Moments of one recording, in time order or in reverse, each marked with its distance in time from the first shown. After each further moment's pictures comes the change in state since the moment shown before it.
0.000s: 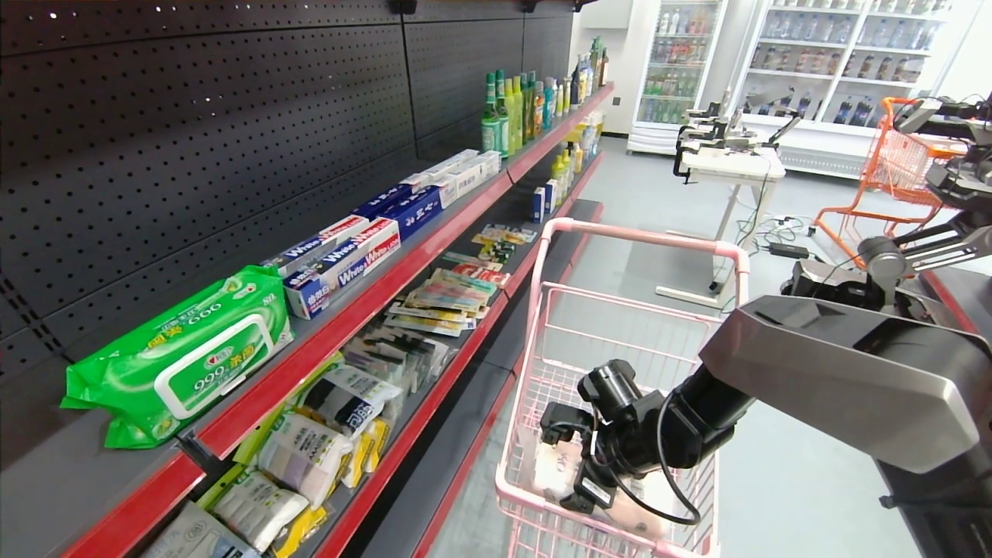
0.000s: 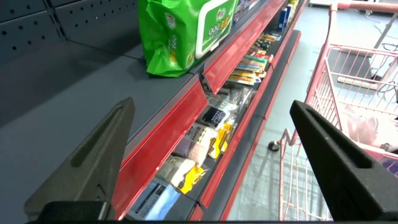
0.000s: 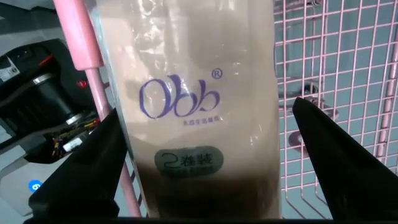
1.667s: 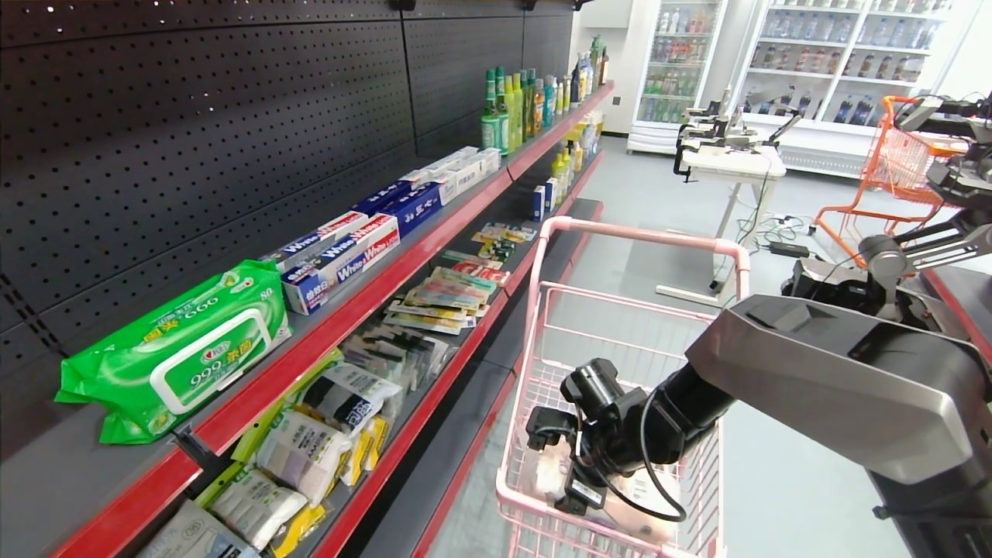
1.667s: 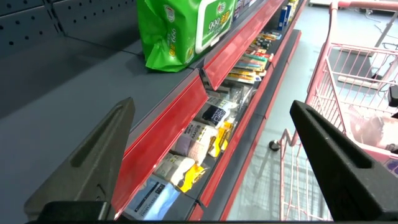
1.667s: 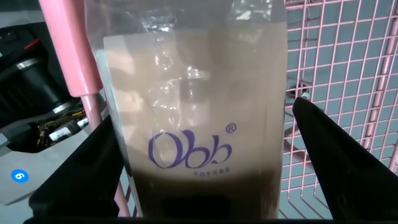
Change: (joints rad) left arm 0.000 0.000 0.000 0.000 0.000 0.000; right arm 0.048 0.007 -0.073 0.095 -0.057 -0.030
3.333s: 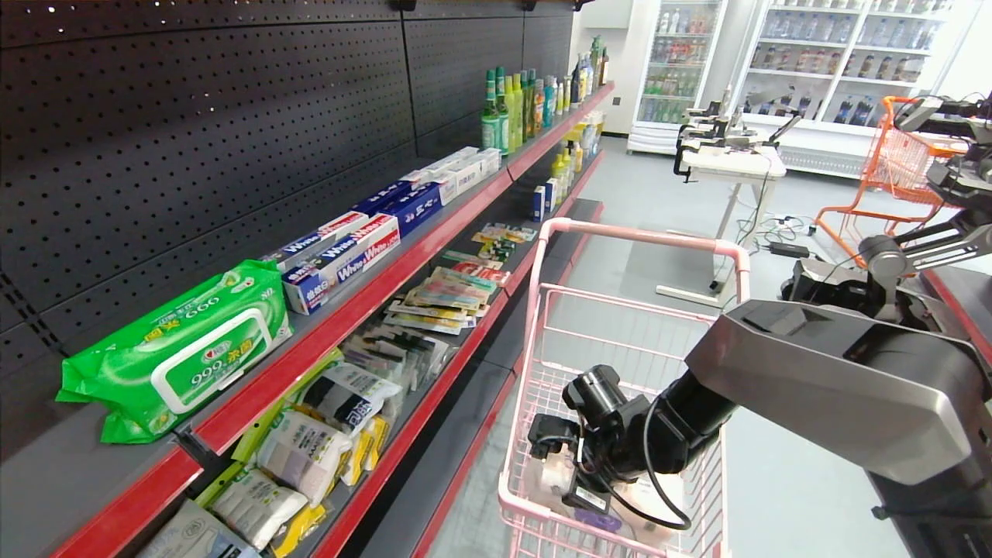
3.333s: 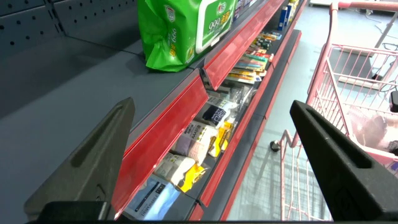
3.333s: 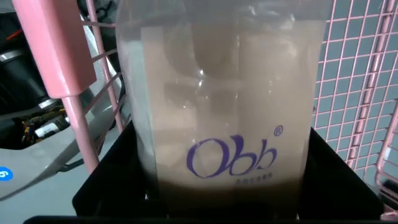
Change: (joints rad) left arm 0.000 0.000 0.000 0.000 0.000 0.000; right arm -0.001 0.001 0.044 -0.052 -0.049 -0.022
